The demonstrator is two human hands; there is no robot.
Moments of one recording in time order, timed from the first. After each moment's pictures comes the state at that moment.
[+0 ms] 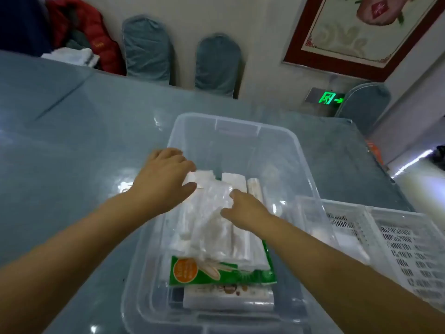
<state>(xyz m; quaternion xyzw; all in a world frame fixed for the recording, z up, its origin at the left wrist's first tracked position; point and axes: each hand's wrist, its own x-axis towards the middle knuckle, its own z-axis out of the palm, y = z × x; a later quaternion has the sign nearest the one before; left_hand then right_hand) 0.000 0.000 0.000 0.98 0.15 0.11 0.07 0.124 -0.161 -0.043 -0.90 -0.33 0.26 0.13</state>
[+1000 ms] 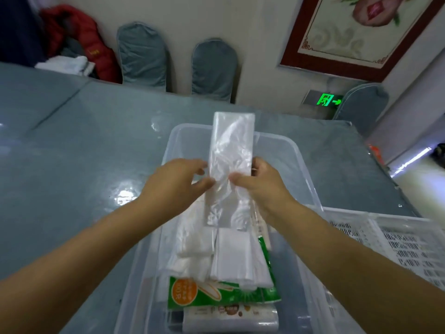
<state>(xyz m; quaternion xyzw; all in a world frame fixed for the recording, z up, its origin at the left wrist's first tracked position) 0.032 0.000 0.014 0.94 0.18 0.17 0.22 0.146 -0.144 0.022 -0.71 -0.18 0.25 0.63</state>
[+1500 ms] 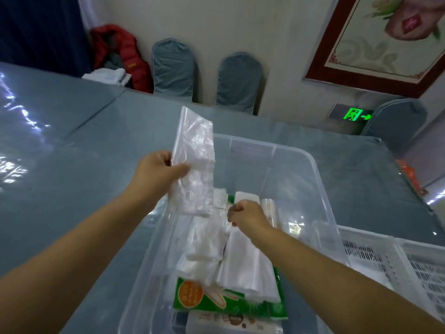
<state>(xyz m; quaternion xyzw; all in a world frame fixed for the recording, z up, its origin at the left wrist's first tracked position) 0.010 0.028 0.025 0.70 0.36 0.28 0.54 0.147 -0.128 -0.054 -0.84 -0.20 0.31 0.39</state>
